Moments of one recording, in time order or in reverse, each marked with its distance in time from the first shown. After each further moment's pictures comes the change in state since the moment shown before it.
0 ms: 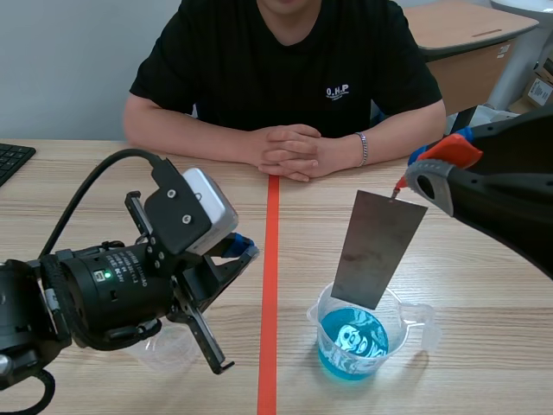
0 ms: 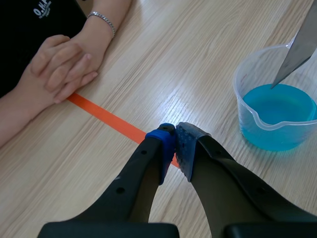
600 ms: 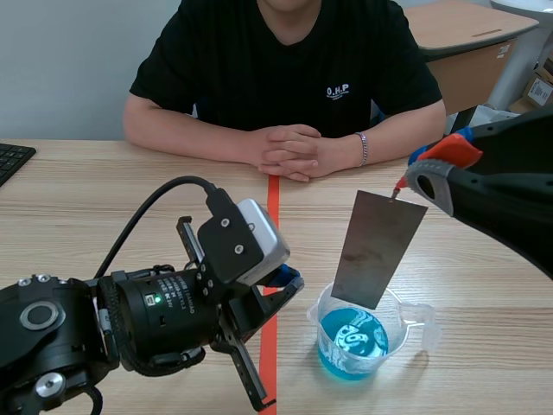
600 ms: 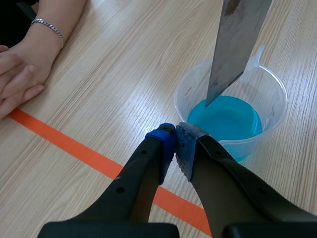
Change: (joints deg) left arm -1.4 5.9 3.5 -3.4 1.5 -4.7 0.1; right arm 0.0 0.0 0.0 0.0 0.0 0.0 0.0
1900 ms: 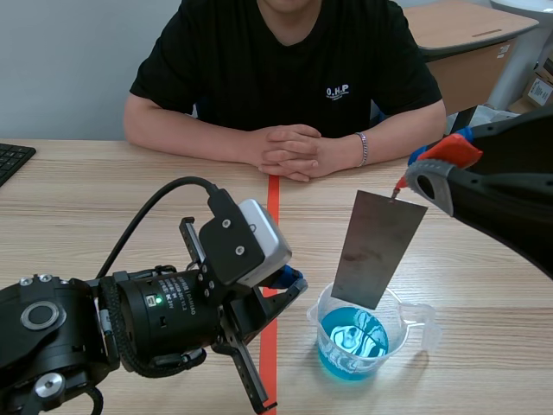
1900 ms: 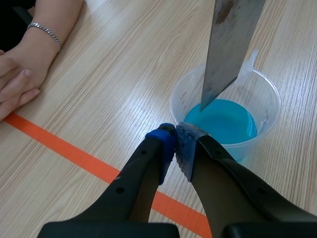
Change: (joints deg) left arm 0.0 0.1 0.0 0.0 0.0 -0.9 -0.4; right arm 0.0 0.0 0.0 0.0 0.0 0.0 0.0
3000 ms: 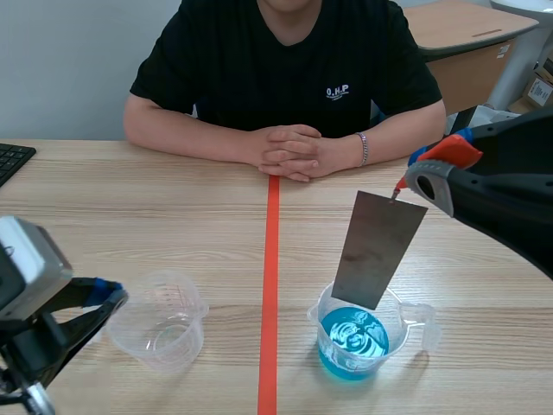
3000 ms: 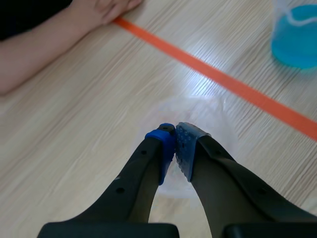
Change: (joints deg) left arm 38.1 -19.0 -30.3 18.0 -3.1 14.7 -3.0; right arm 0.0 0.0 0.0 0.0 0.0 0.0 -0.2
